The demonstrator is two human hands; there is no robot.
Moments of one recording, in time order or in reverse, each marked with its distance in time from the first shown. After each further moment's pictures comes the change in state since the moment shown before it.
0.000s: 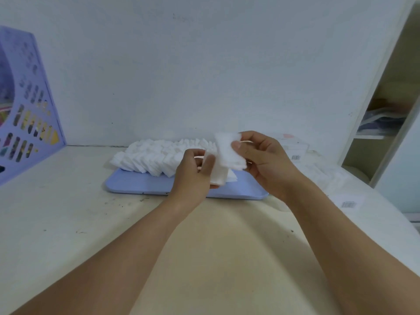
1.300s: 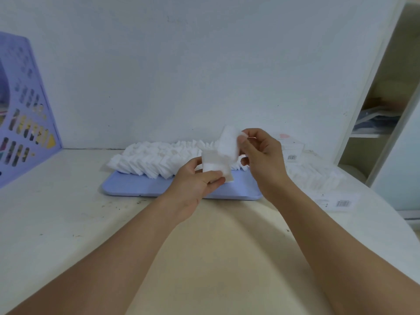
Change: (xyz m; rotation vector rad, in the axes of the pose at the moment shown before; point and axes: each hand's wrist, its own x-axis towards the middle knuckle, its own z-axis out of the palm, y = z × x) left_hand -0.004 0.006 0.001 -0.329 -0.176 -0.260; right_hand 0.002 0.006 0.001 -0.317 0.305 -0.223
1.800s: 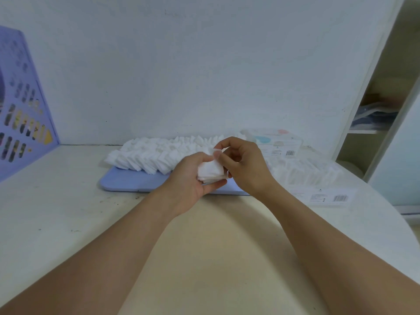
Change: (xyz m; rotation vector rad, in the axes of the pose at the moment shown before) left_hand -0.007 0.012 0.004 -0.200 -0.061 -0.154; right_hand -0.014 0.007 0.014 -0.316 -0.235 -0.059
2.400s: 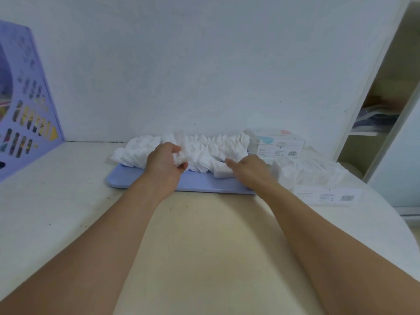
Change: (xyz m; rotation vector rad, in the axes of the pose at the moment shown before) left_hand 0.016 0.034 -0.036 -0.142 0.422 0.177; right_hand 0.021 0.034 0.006 -0.460 0.015 0.580
